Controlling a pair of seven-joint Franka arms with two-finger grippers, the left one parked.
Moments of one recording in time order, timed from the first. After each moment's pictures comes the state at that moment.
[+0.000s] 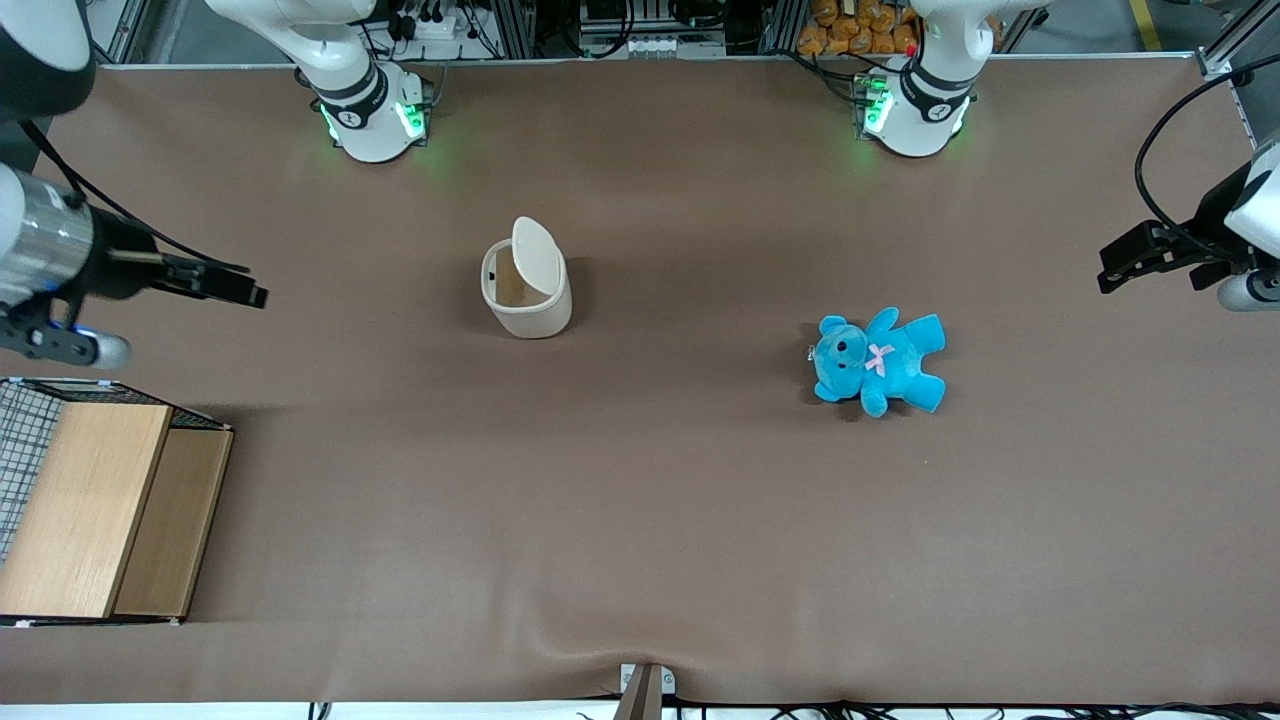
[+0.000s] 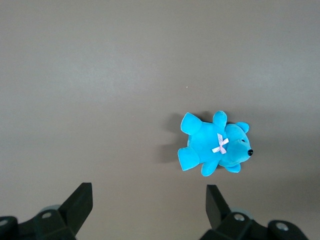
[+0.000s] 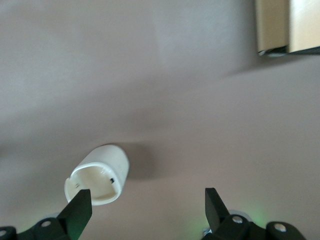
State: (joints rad) arm -0.01 0.19 0.10 -1.33 0.11 1.37 0.34
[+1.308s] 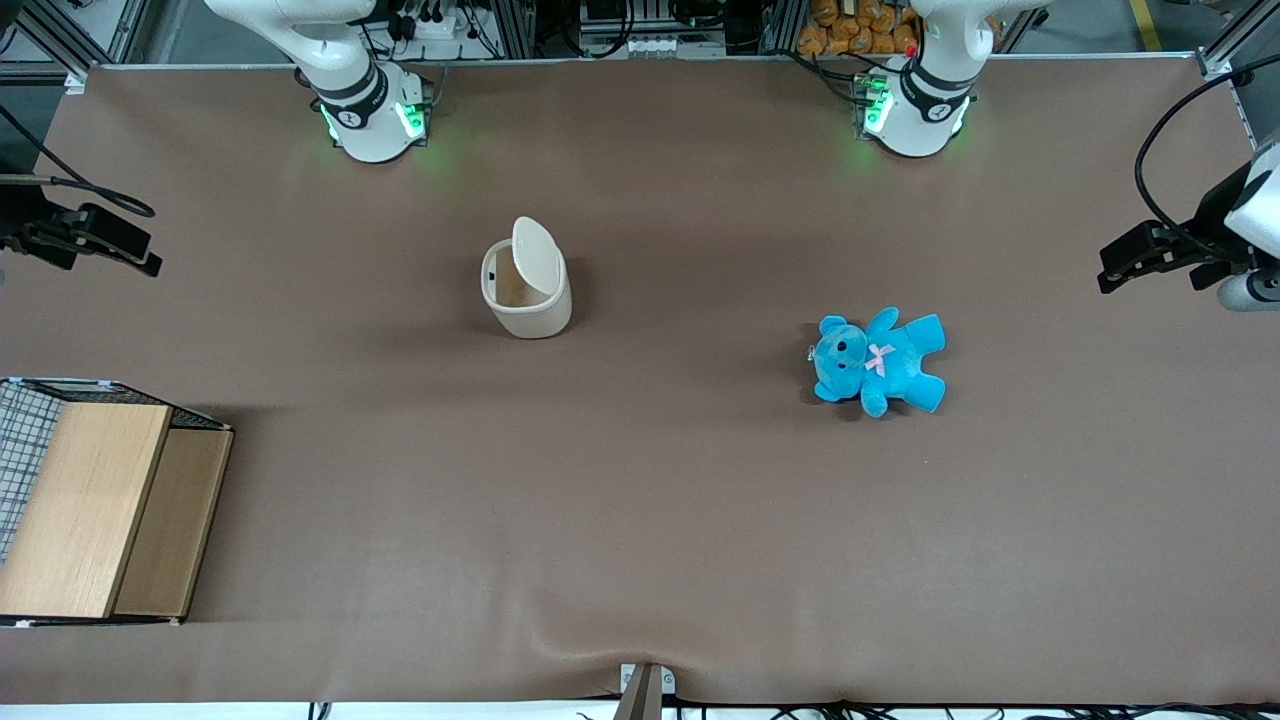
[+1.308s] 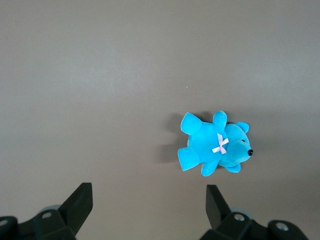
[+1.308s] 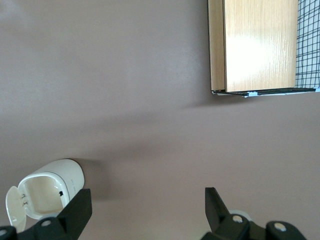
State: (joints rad) arm 0.00 0.01 -0.03 -1.53 0.03 1.50 0.07
